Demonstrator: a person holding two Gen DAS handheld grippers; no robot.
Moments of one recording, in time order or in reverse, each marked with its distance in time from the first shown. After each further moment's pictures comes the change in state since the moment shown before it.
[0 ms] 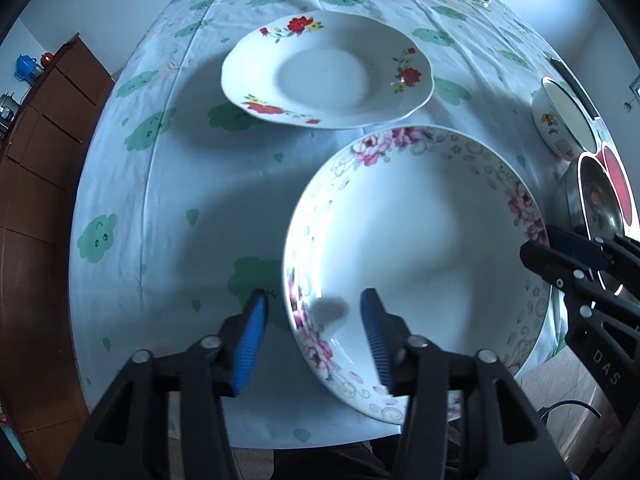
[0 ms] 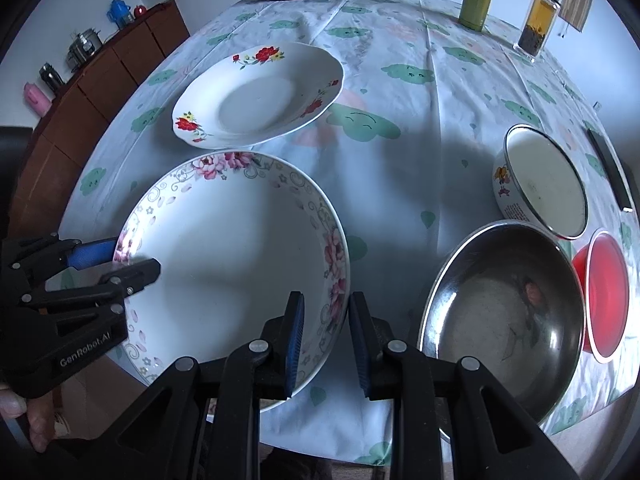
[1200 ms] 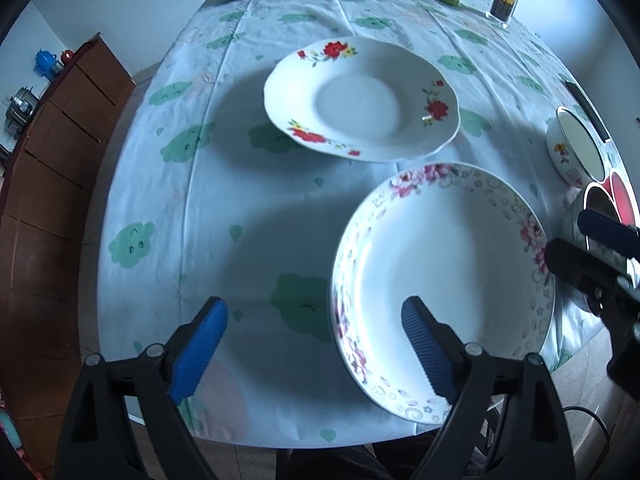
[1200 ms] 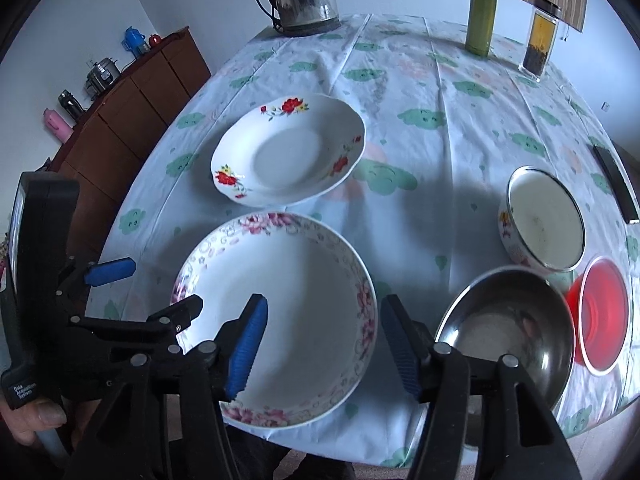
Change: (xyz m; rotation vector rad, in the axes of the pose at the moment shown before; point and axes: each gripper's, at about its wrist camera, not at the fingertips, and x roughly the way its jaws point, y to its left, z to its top) left arm -0.019 0.016 0.009 -0.038 -0.042 0.053; right arm -0.037 0.008 0.025 0.019 -0.088 0.081
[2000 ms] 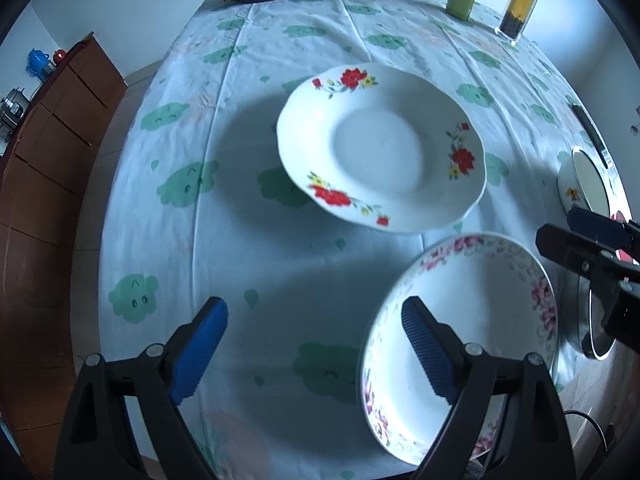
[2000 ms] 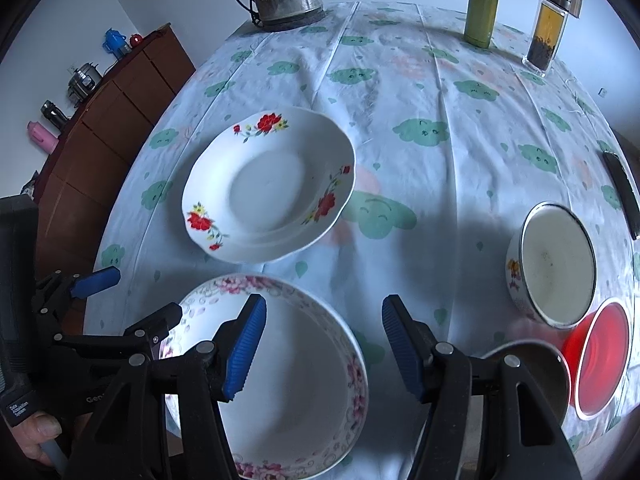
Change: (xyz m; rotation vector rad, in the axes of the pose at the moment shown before) left arm 0.012 0.023 0.048 -0.009 -0.007 -0.045; right arm 0.029 -0.012 0.055 0.049 0.054 -0.017
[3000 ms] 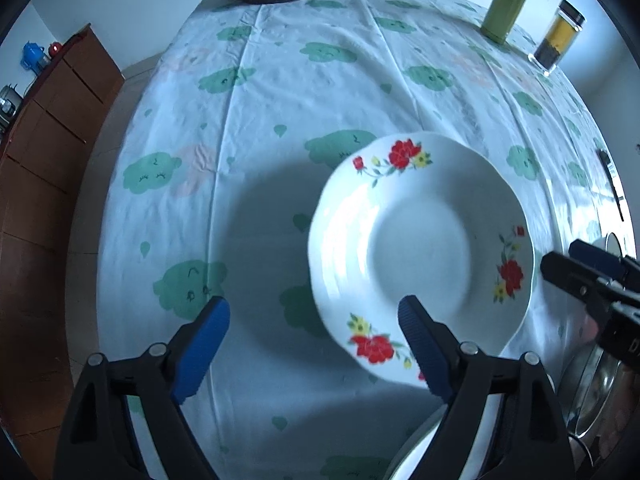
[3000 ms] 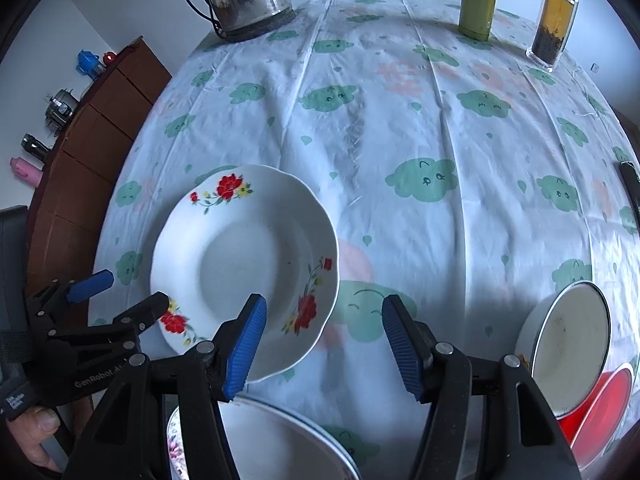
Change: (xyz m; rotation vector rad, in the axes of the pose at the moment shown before) left arm 0.039 0.027 0.095 -0.035 0.032 -0.017; right arm 0.048 -0.018 0.080 0.088 0.054 -0.005
